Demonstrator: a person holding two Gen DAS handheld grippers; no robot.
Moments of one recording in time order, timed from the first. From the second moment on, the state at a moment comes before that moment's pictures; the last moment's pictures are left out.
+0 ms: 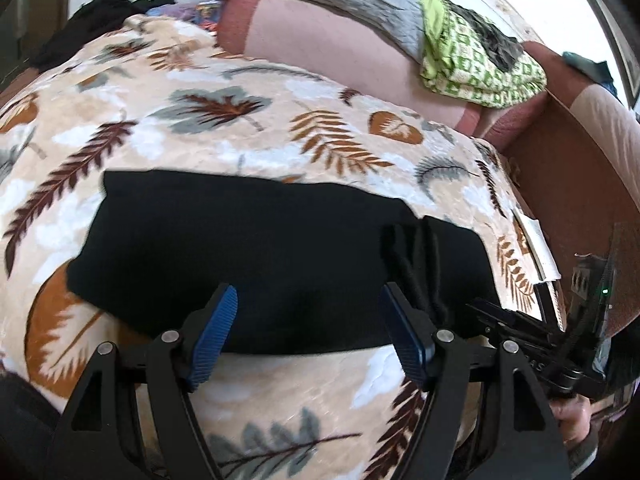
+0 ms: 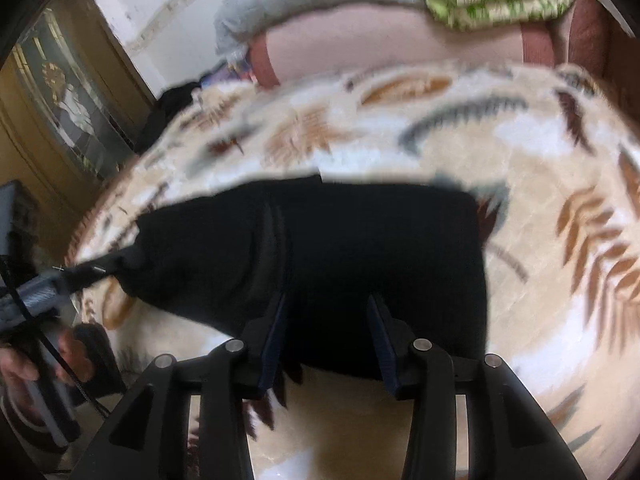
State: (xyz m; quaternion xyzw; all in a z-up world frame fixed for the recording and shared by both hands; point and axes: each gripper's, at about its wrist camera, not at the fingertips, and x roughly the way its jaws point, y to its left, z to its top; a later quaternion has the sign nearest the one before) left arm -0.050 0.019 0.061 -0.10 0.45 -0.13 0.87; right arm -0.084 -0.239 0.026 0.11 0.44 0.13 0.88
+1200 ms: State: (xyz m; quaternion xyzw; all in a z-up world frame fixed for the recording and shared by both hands) left arm -0.045 0.120 0.011 -0.20 0.43 -0.02 0.88; right arm 0.081 0.041 0.018 -0.11 0.46 0.42 0.78
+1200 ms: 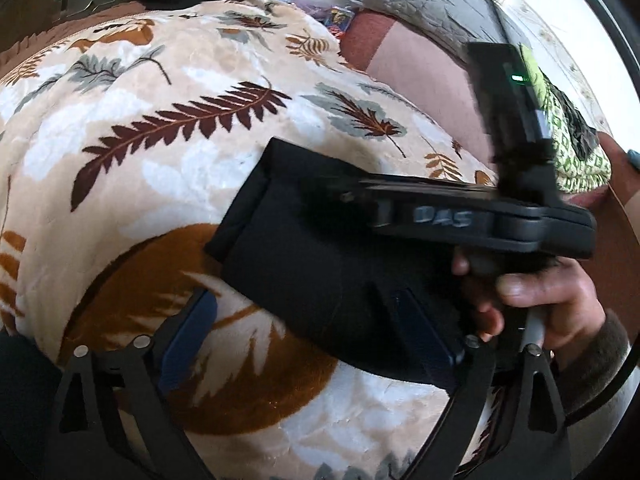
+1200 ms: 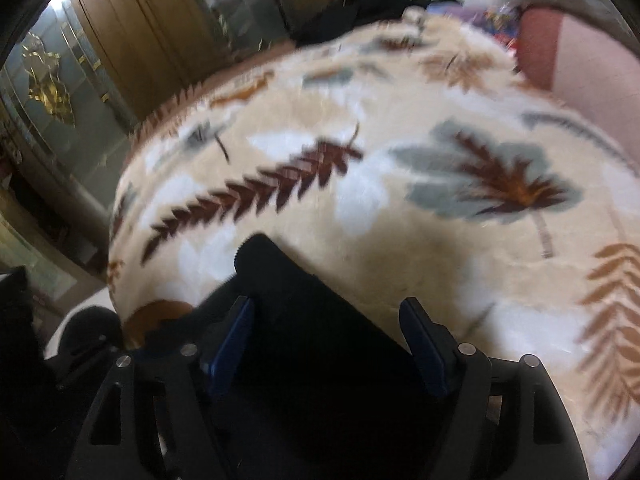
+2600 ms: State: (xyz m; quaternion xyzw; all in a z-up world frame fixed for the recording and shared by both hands) left arm -0.064 -0.060 0.098 -0.01 0.38 -0.31 0.87; right arm -0.065 -0.327 0.063 0.29 0.35 0.19 0.87
